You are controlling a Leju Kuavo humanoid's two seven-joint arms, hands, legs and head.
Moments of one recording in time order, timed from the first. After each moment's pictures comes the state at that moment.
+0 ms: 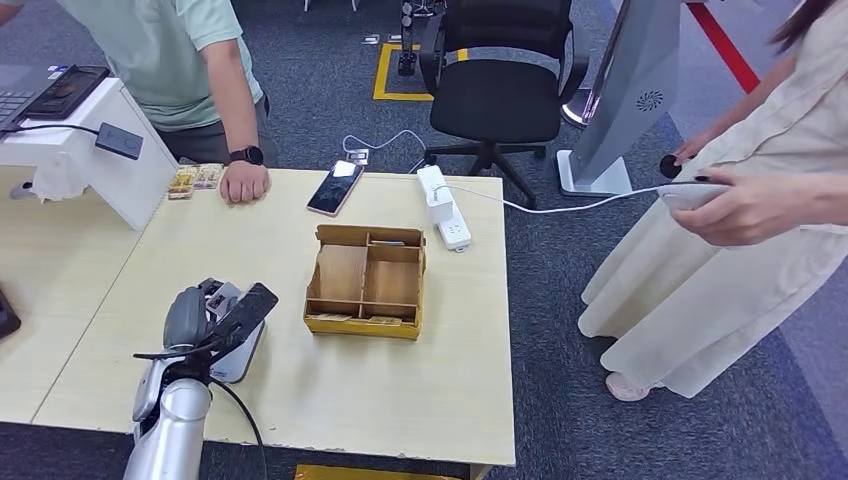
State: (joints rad) left arm -0.17 -0.13 0.27 -1.39 -0.92 -0.03 -0.06; right arm -0.04 -0.05 -1.30 -0.22 1.43 0.49 -0.05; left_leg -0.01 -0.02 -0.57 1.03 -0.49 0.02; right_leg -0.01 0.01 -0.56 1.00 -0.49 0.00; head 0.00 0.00
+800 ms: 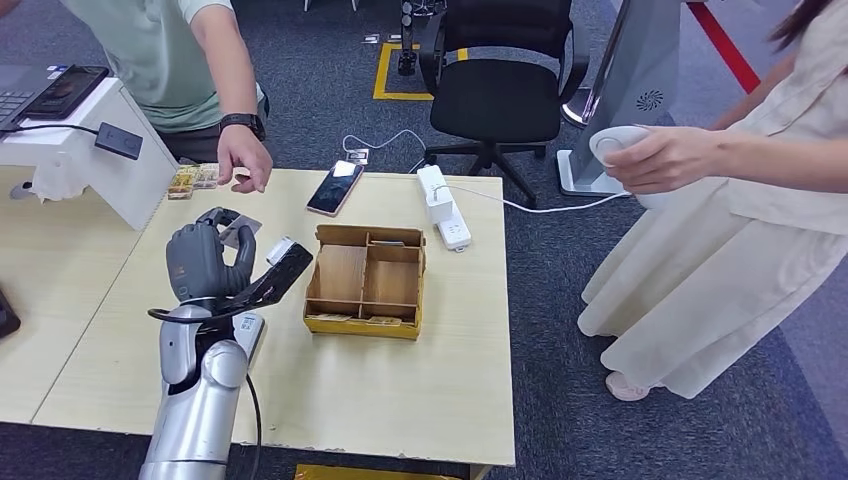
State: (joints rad) left arm -0.28 -0.18 0.11 -1.44 -1.17 0.33 -0.14; right arm -0.04 -0.04 -1.30 -0.22 1.44 0.49 -0.05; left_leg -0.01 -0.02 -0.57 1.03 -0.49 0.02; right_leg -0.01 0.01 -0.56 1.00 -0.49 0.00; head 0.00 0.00
